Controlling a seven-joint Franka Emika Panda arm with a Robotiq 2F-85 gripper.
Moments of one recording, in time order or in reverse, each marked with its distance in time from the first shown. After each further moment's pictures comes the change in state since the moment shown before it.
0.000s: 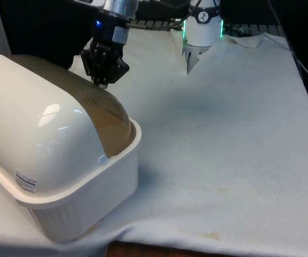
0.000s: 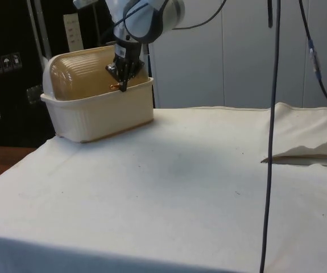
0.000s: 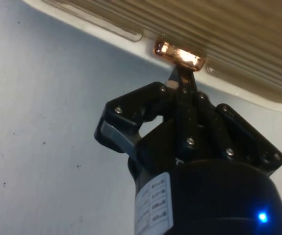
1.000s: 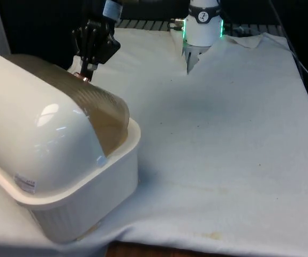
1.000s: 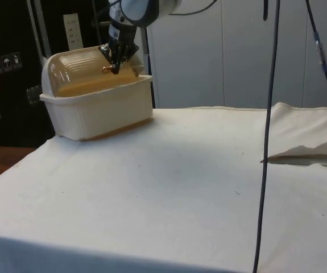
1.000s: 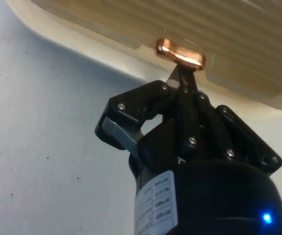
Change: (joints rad) arm 0.002 -0.047 -0.012 0.035 0.000 0.003 0.055
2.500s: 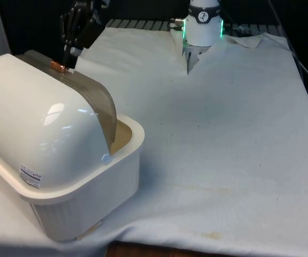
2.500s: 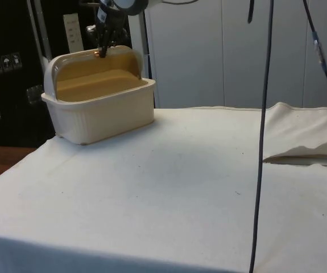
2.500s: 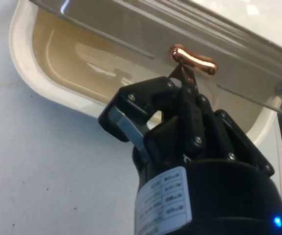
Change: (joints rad) arm -0.001 0.025 -0.011 0.118 0.000 0.007 0.158
